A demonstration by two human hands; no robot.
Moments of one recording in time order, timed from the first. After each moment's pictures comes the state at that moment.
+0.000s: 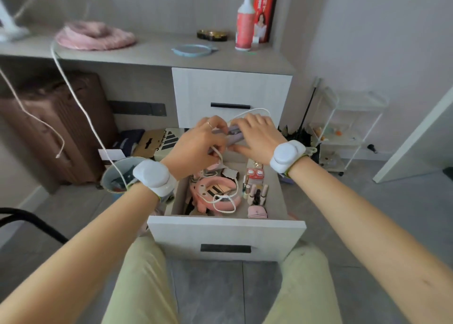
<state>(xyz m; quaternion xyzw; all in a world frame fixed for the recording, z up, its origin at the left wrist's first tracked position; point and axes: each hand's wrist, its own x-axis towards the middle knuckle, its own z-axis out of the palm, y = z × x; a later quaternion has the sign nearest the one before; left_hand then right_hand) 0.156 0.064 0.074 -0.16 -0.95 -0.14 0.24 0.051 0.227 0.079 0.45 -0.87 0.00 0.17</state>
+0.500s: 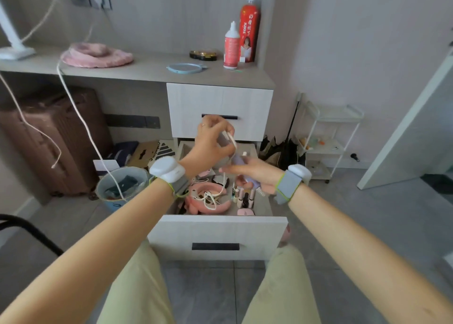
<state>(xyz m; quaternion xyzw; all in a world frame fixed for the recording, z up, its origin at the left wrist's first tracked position) 0.161 0.125 0.085 -0.06 -0.88 -0.39 0.27 0.131 0.272 0.079 0.24 -0.74 0.53 -0.34</state>
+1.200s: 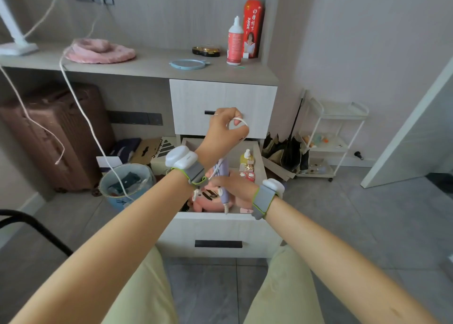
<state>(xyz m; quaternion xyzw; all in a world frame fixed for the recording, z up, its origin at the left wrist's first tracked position) 0.151 0.144 0.107 -0.01 -0.80 -0.54 0.26 0.169 0.235 0.056 0.17 -0.72 0.56 -0.38</state>
